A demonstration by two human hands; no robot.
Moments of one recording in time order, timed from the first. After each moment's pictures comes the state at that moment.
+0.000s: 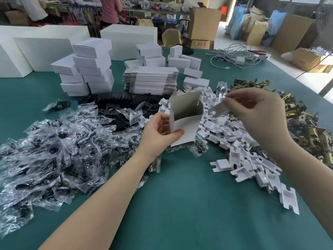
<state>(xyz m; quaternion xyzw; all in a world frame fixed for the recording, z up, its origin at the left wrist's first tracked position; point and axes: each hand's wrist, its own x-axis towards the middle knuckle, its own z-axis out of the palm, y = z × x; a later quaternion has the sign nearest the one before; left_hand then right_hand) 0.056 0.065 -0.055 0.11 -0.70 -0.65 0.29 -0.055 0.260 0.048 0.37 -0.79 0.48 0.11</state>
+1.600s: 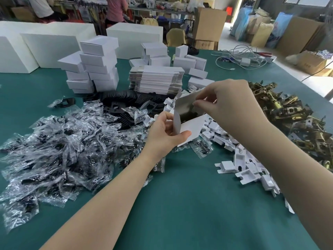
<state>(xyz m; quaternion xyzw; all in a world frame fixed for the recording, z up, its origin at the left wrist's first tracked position) 0.058 0.068 -0.055 0.15 -0.69 -0.66 0.26 -0.024 0.200 0.078 0.45 -0.85 0.25 0.13</state>
